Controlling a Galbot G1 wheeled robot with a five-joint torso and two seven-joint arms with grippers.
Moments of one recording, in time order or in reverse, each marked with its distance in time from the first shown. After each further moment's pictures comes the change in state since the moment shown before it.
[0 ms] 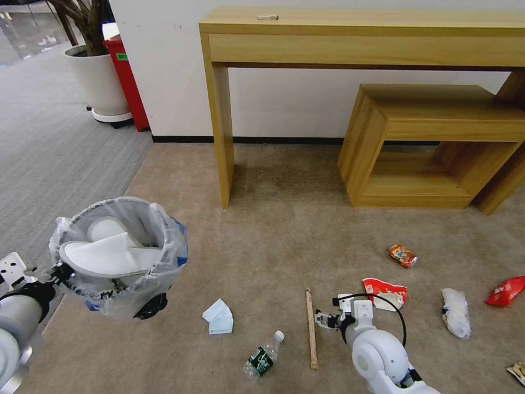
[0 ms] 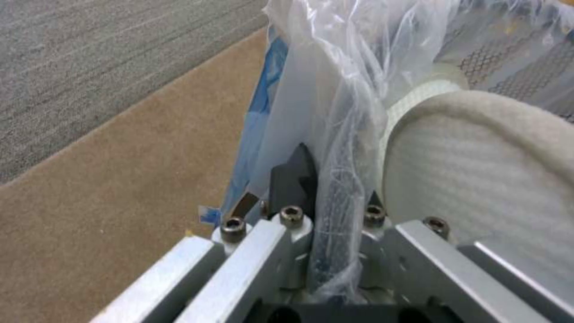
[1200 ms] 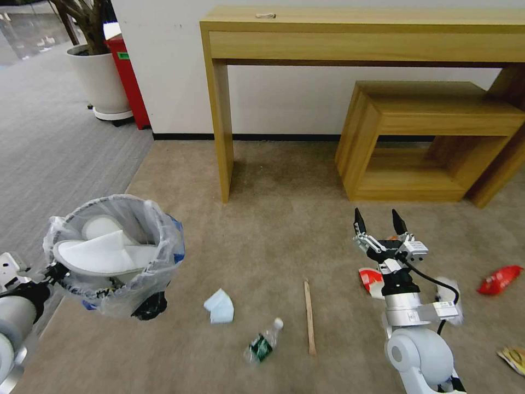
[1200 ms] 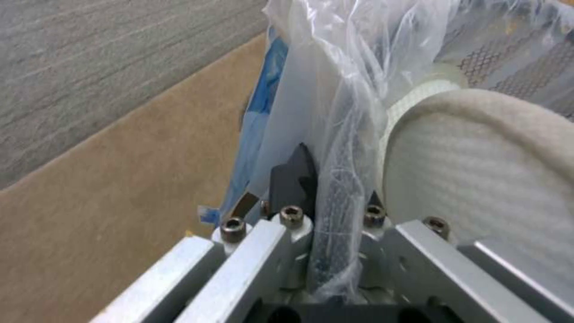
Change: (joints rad) left arm 0.006 0.001 -0.032 -0.012 -0.027 0.000 -0.002; right arm -0.109 0.125 0.302 0.165 -0.214 0.983 -0.525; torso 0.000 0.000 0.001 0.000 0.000
